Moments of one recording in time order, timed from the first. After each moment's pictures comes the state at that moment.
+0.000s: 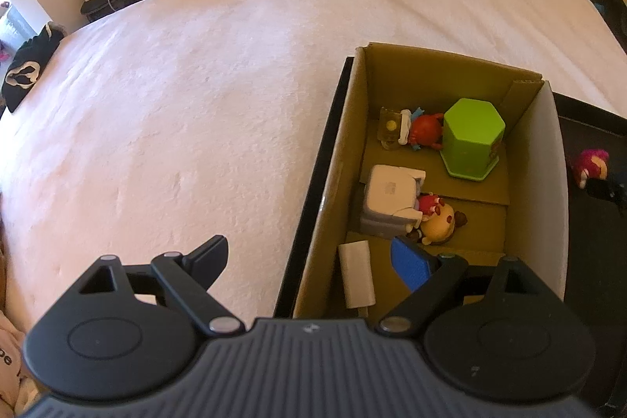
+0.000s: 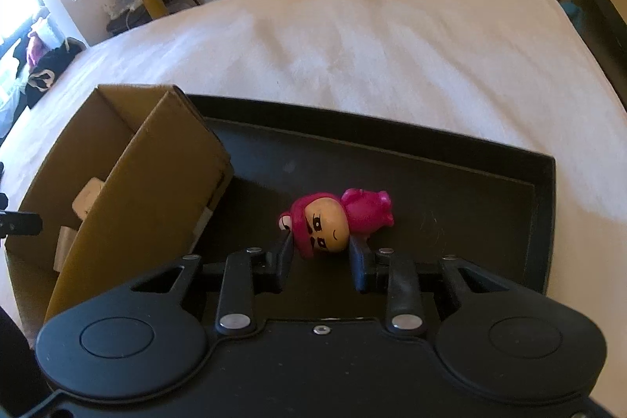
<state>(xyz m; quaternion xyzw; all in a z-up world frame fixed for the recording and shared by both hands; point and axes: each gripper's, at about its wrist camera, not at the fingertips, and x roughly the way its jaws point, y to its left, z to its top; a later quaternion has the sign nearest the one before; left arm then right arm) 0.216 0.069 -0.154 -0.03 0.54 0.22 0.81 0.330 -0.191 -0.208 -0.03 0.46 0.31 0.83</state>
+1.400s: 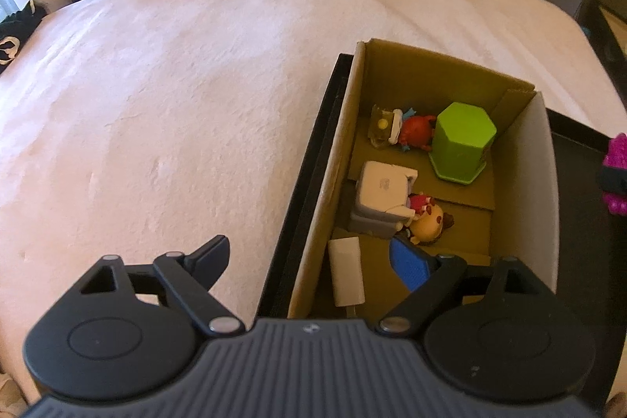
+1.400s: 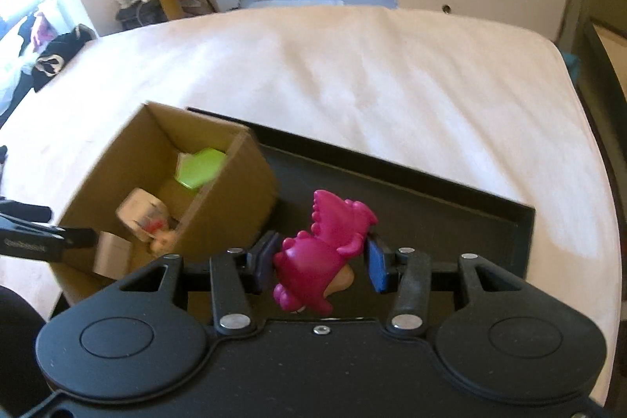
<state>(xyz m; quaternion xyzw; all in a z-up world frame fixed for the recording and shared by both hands) 0.204 0.088 -0.159 -0.08 0.52 0.19 0.83 0.308 -0.159 -0.147 -0.07 0.44 0.32 0.84</state>
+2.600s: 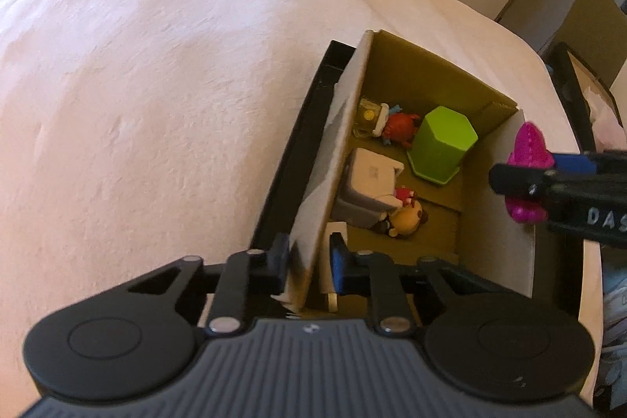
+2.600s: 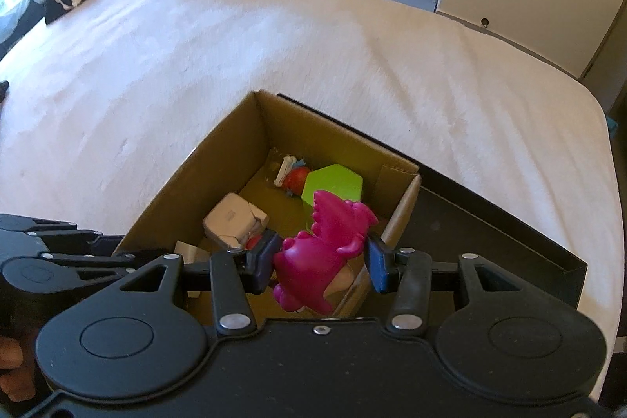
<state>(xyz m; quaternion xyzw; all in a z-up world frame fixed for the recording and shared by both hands) 0.180 0.126 -0.180 -0.20 0.50 0.12 0.84 0.263 -0.032 -0.125 -0.18 0.45 0.31 0.81</state>
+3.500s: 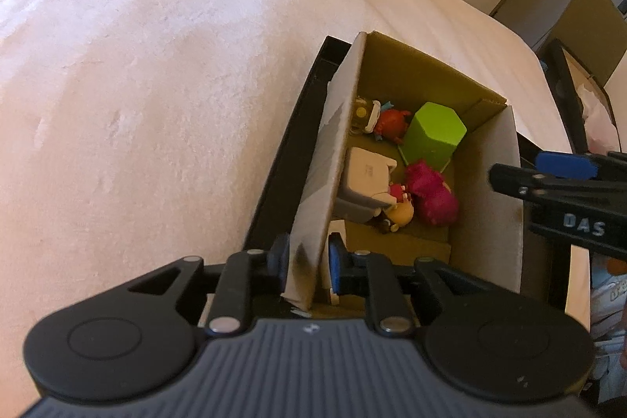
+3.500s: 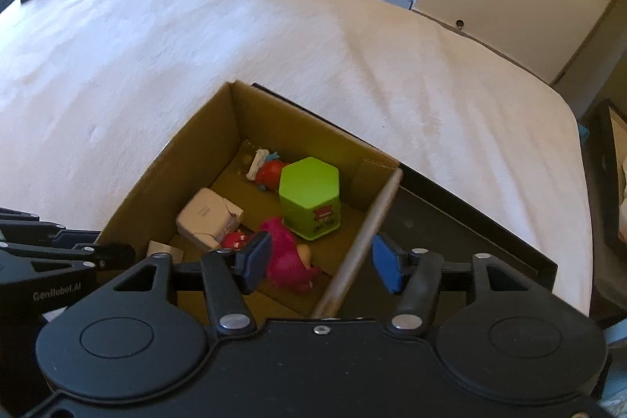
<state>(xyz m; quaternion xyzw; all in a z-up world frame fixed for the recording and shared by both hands) 0.181 0.129 -0.170 -0.21 0.51 0.10 0.83 0.260 -0.025 -0.125 -0.22 0.45 0.27 0.82</state>
